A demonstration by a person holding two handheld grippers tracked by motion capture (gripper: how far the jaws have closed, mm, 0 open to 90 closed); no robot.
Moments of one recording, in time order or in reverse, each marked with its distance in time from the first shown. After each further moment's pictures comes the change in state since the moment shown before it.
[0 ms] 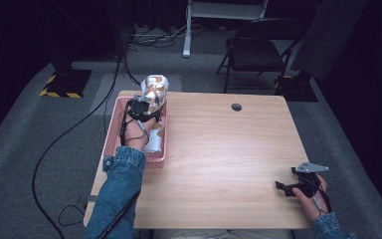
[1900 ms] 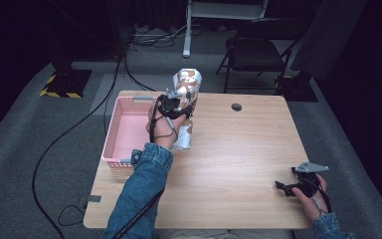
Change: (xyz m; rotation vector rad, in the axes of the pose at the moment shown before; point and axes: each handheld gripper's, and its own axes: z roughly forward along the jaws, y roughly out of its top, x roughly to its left) left arm -0.084 0.026 0.022 -0.087 -0.158 0.048; right arm 0.000 0.000 0.000 -0.001 0.000 0.002
